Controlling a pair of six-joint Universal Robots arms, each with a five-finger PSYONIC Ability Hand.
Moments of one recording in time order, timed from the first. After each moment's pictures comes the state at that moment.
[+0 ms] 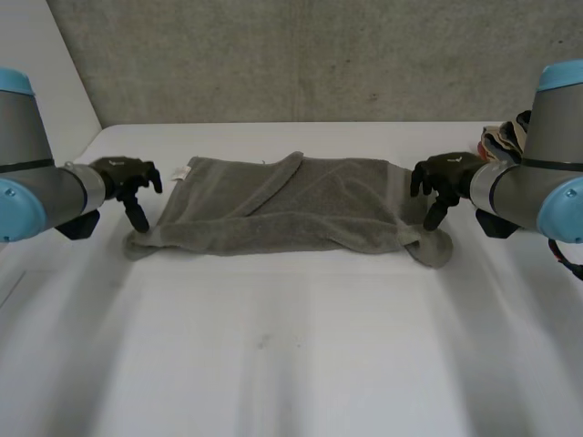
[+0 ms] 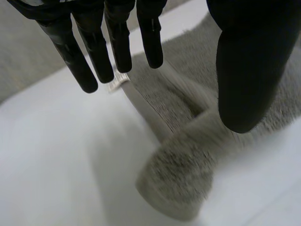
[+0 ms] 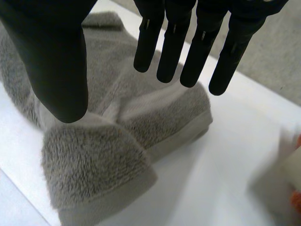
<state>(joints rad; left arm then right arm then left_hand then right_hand) 4.58 -2.44 -0.71 2.61 -1.39 3.49 1.81 -0.66 0.60 0.57 1.34 2.81 0.45 0.44 0.44 0.44 0.26 0.63 0.63 0.63 0.63 0.45</state>
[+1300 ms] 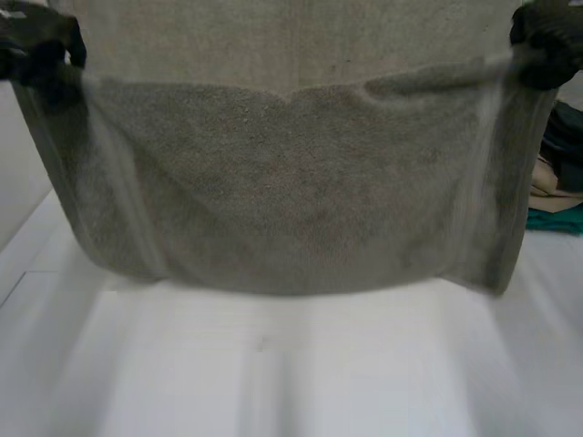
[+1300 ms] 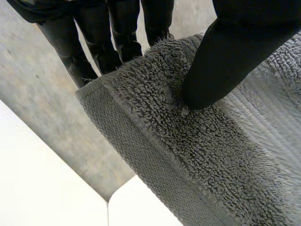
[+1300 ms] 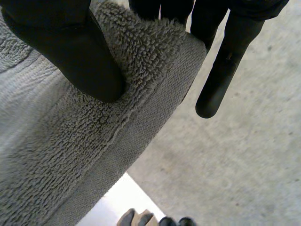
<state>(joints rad) 4.60 -1.91 -0.81 2.61 -1.39 3.52 1.68 -1.21 0.86 0.34 1.27 2.69 1.15 1.20 1.19 1.19 0.99 1.14 1.18 1.18 1.19 1.00</state>
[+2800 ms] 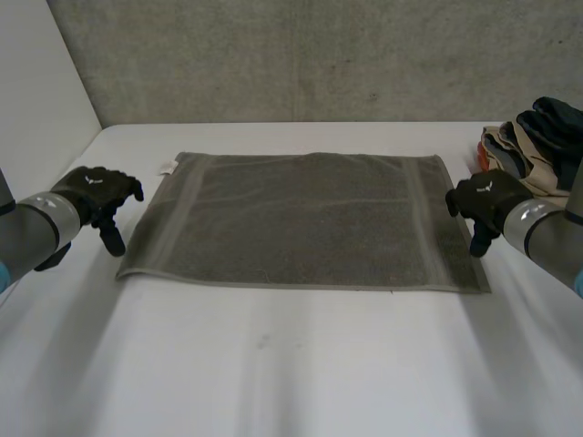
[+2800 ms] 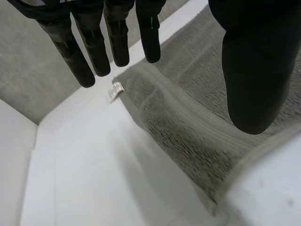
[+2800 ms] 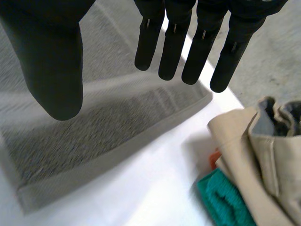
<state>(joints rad) 4.62 -2.01 -1.38 2.97 -1.39 3.64 1.73 -1.03 1.32 0.15 1.36 2.43 0.38 0.38 0.38 0.37 0.19 0.61 0.60 0.60 0.60 0.40</state>
